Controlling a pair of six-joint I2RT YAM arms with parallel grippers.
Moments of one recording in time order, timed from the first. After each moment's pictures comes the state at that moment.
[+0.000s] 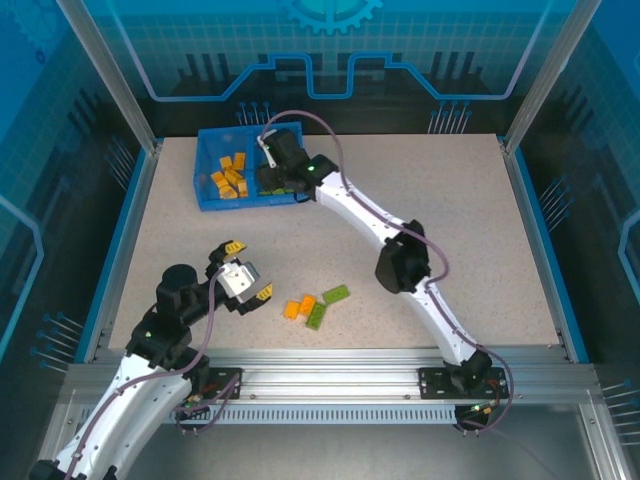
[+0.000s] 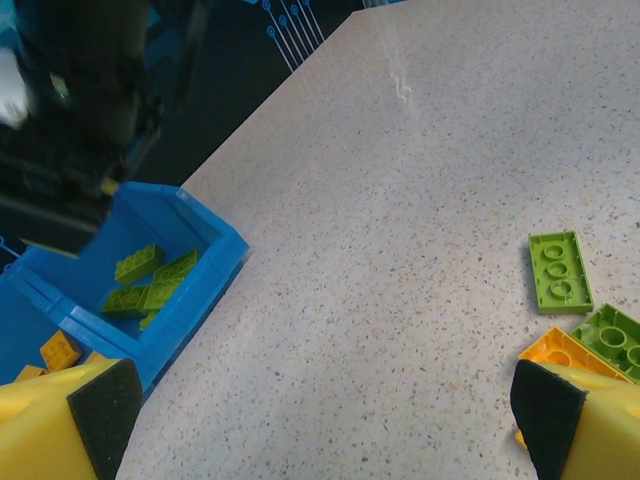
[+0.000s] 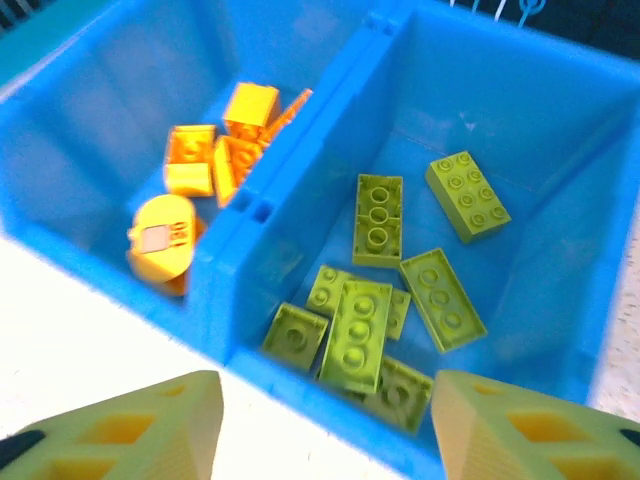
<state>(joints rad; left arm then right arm) -0.33 0.40 0.40 -0.31 0.33 0.56 0.75 2.44 2.51 -0.76 0.13 0.12</state>
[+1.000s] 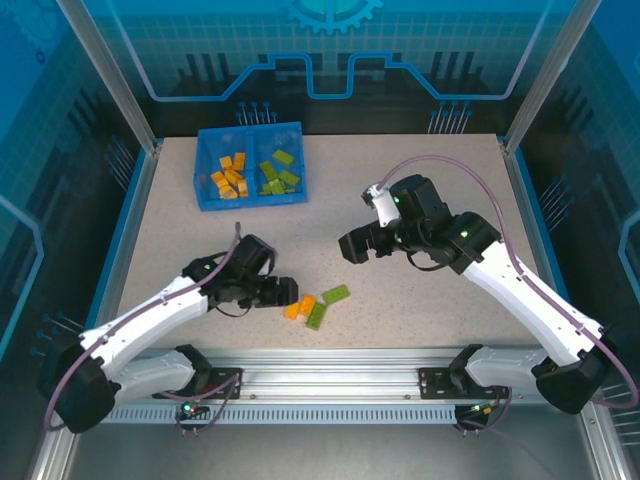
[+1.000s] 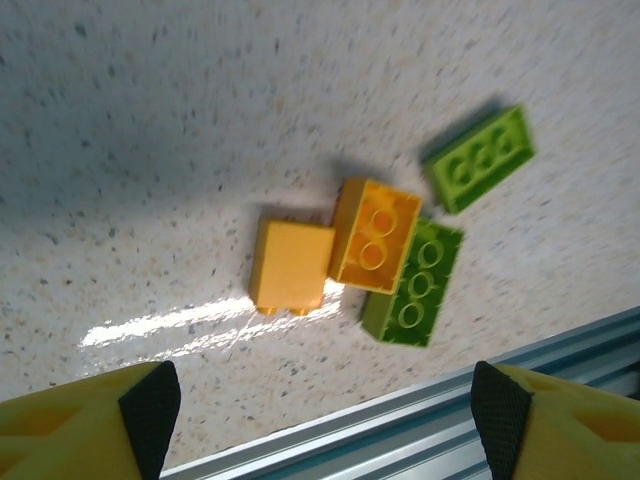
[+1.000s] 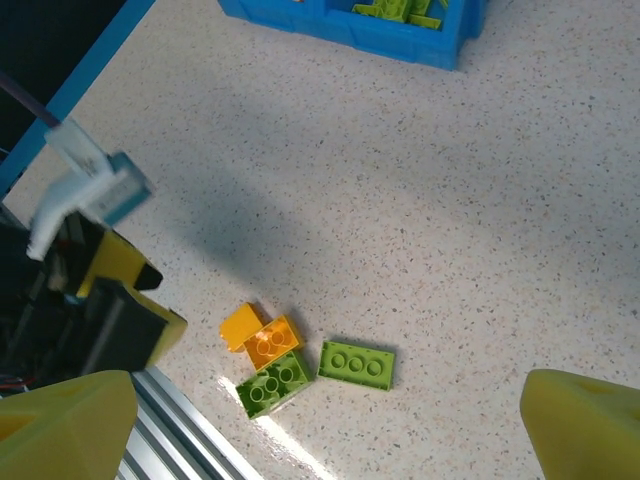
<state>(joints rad) -0.65 1.11 0.76 -0.79 0.16 -0.72 0.67 1.20 1.30 -0.87 -0.17 0.26</state>
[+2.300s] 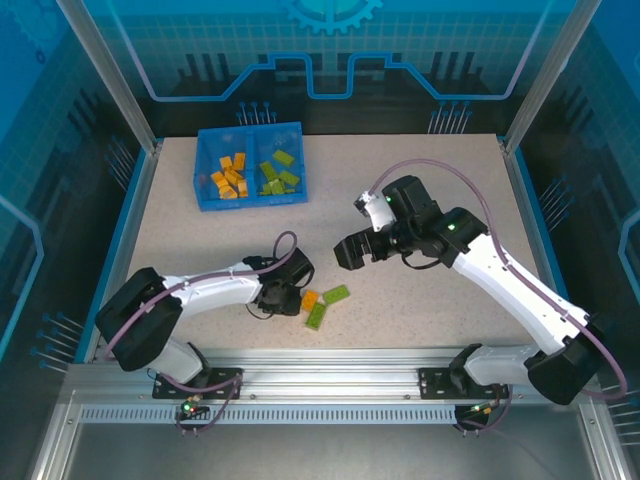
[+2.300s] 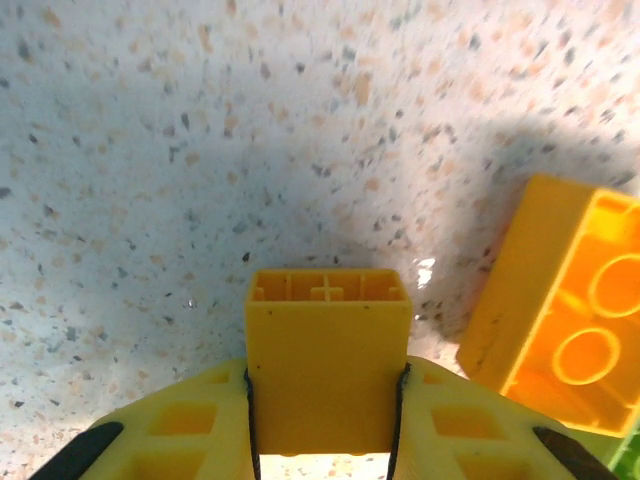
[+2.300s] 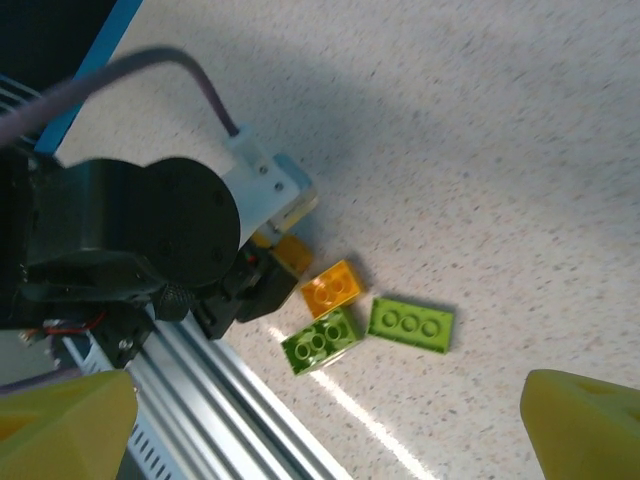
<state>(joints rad) -0.78 1.50 0.79 -0.66 -0.05 -0.74 0.64 1.28 1.28 -0.90 -0.35 0.26</state>
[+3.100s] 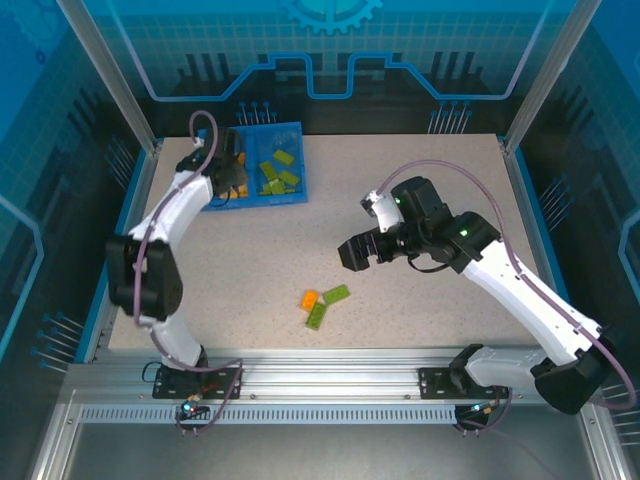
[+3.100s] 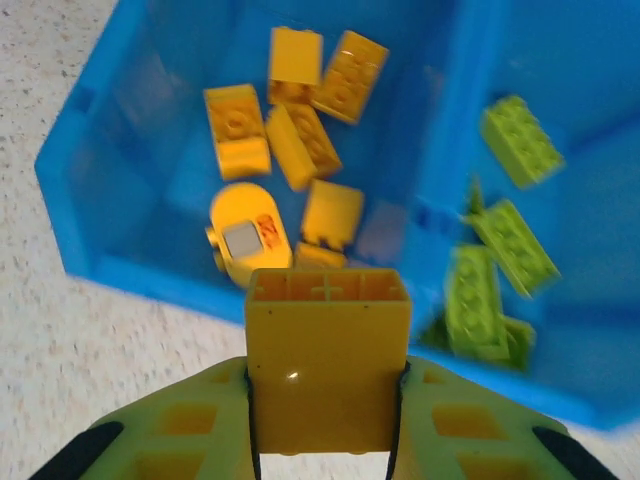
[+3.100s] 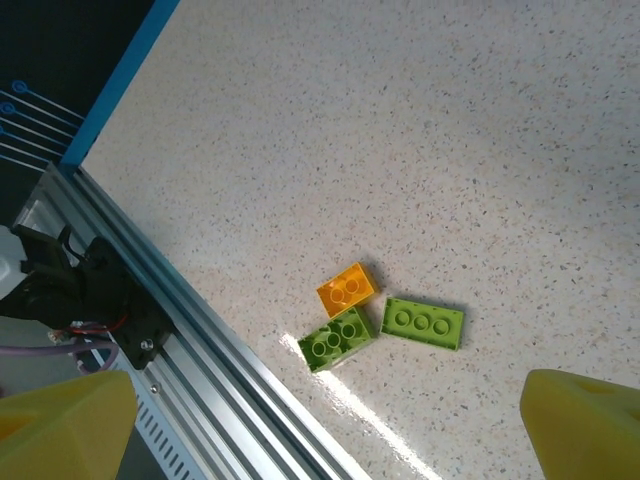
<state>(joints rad) -0.09 1.81 1.55 -0.65 -0.21 -0.56 0.64 1.20 1.28 -0.91 -0.34 0.29</state>
